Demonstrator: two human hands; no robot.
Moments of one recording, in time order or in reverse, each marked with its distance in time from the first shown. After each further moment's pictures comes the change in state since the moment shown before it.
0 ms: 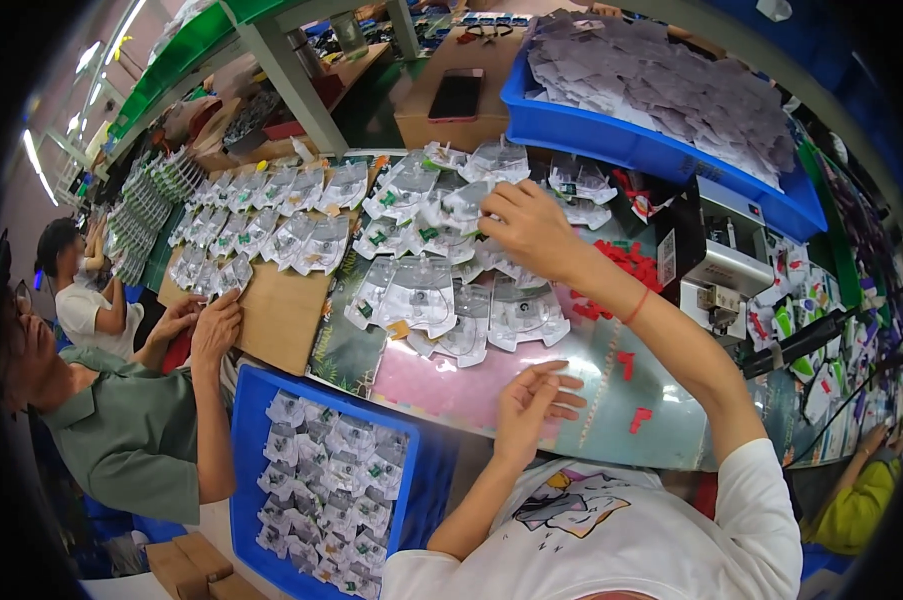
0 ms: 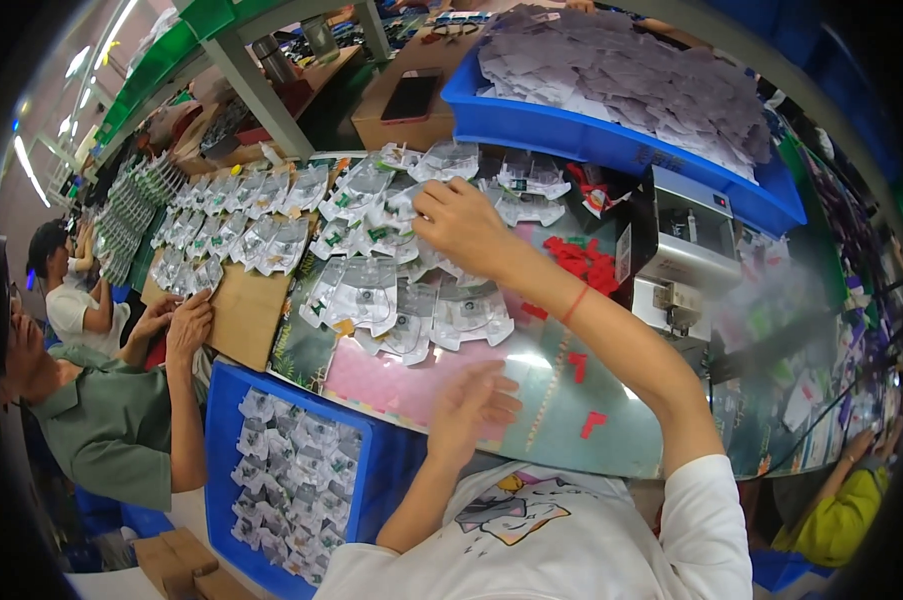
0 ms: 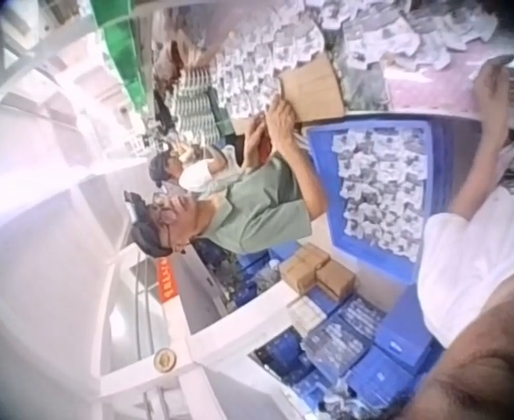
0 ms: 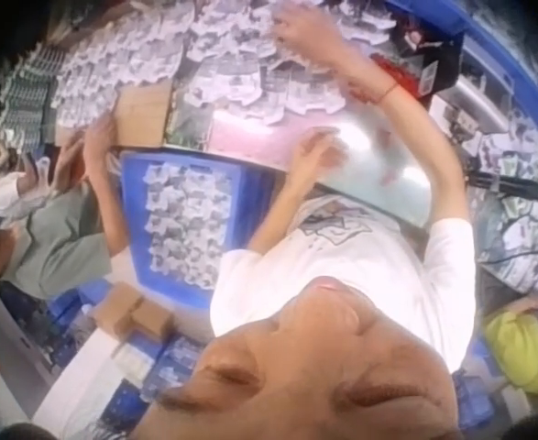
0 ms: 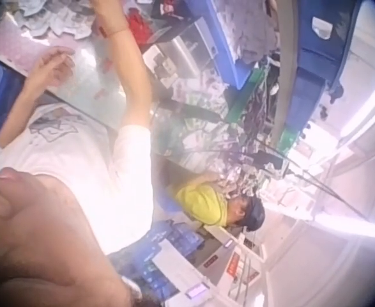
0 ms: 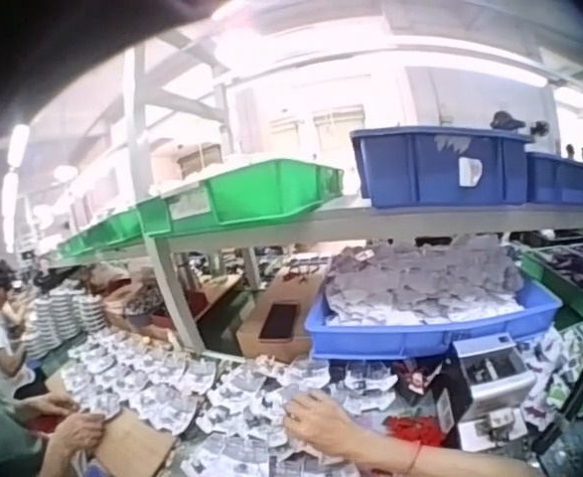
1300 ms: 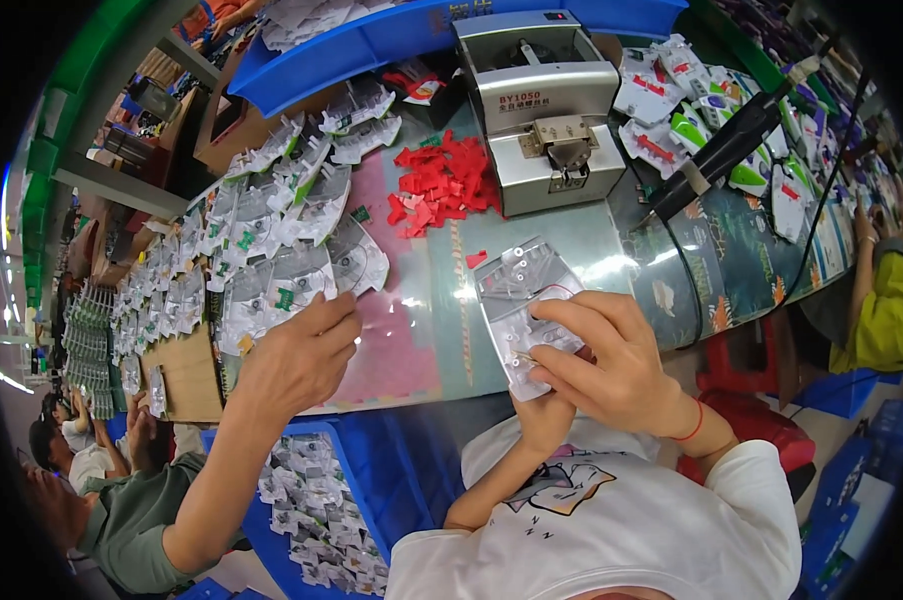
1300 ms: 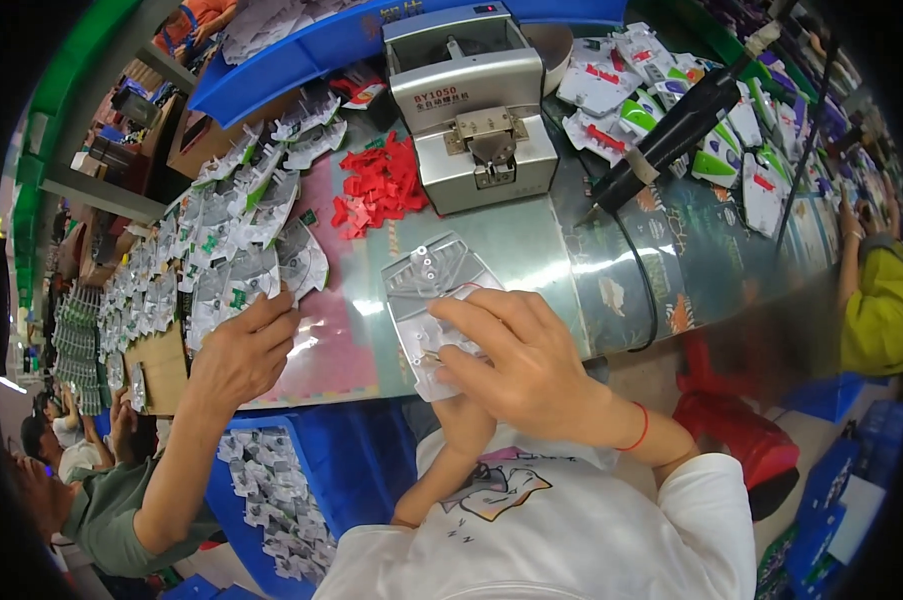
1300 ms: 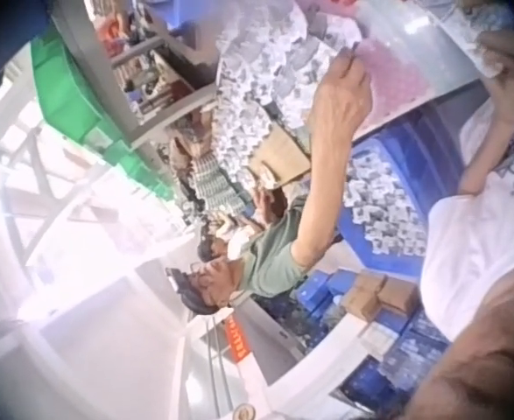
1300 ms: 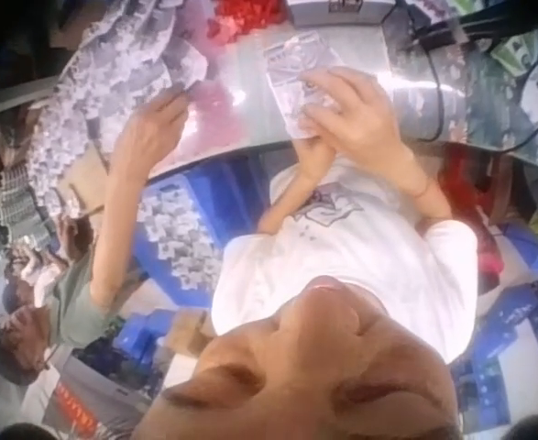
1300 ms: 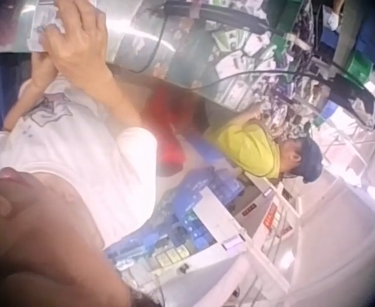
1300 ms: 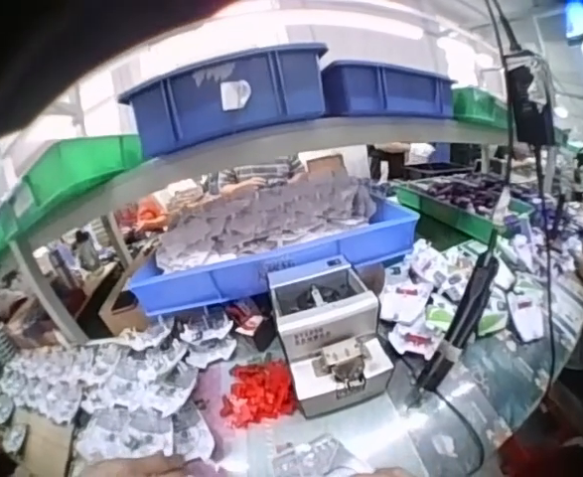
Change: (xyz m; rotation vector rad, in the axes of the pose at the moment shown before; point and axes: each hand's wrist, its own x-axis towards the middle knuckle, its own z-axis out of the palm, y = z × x) left_hand -0.049 -0.123 0.100 0.239 -0.047 0.346; right_hand -0.216 -0.142 -0.184 0.135 0.101 0.619
